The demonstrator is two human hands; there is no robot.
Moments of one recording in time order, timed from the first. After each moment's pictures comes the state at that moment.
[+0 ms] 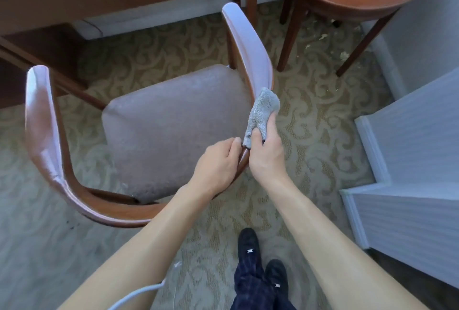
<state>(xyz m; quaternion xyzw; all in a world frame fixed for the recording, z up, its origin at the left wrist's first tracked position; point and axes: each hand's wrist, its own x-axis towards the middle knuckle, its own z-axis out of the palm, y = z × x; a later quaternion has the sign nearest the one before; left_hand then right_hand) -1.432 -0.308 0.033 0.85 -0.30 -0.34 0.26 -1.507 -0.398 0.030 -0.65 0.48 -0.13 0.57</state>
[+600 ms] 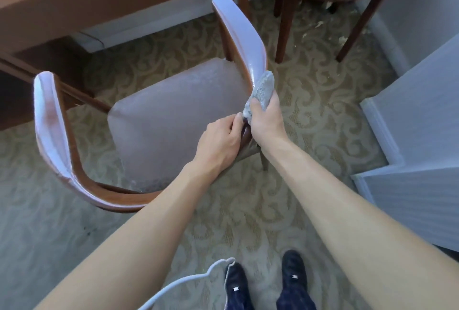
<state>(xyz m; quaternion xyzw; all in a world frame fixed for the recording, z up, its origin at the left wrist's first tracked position) -1.434 -0.310 0.029 0.86 -0.32 -0.28 0.28 -1.499 -0.405 0.030 -0.56 0.51 -0.18 0.63</state>
